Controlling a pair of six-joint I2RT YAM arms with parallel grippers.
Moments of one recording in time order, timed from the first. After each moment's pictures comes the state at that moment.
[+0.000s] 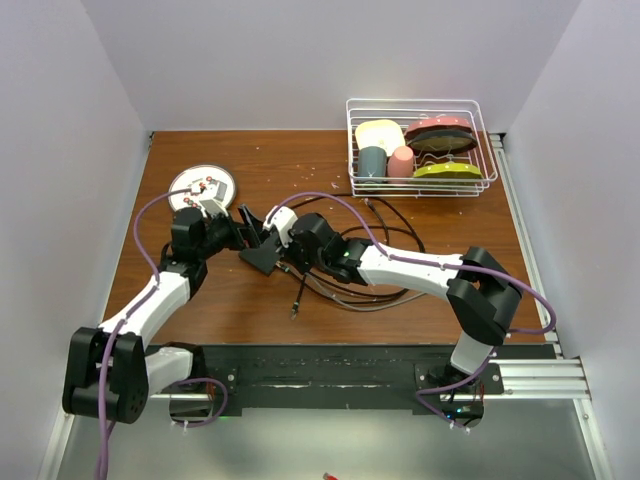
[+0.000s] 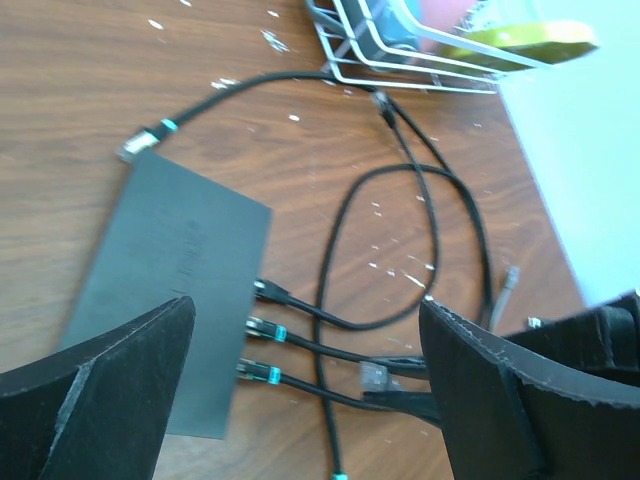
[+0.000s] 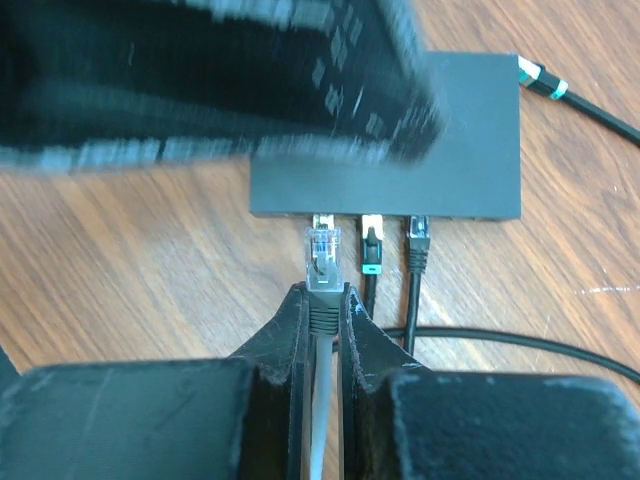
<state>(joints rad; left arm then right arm) -0.14 1.14 0.52 0.29 0.50 -0.52 1.00 1.73 1.17 -0.05 0.06 -0.02</state>
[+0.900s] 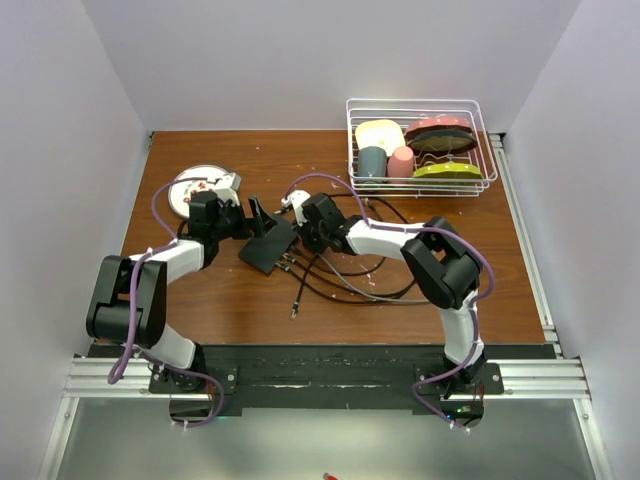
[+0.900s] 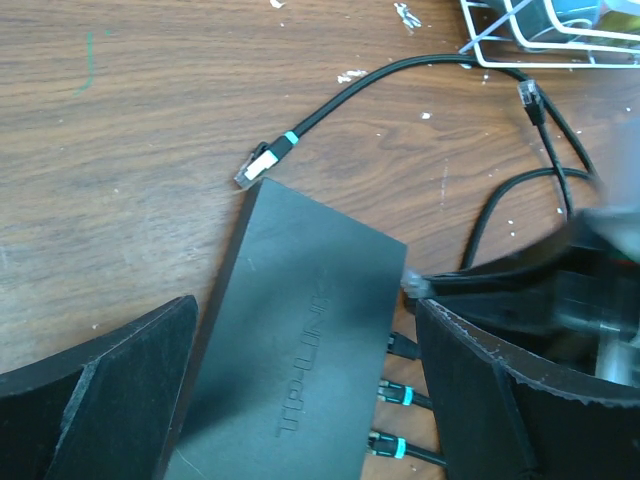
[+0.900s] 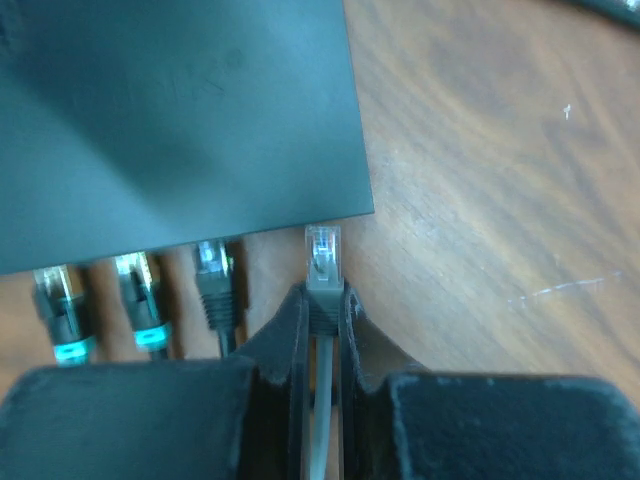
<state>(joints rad) -0.13 1.54 0.68 0.34 0.42 -0.36 0.78 2.03 1.31 -0.08 0.01 -0.01</state>
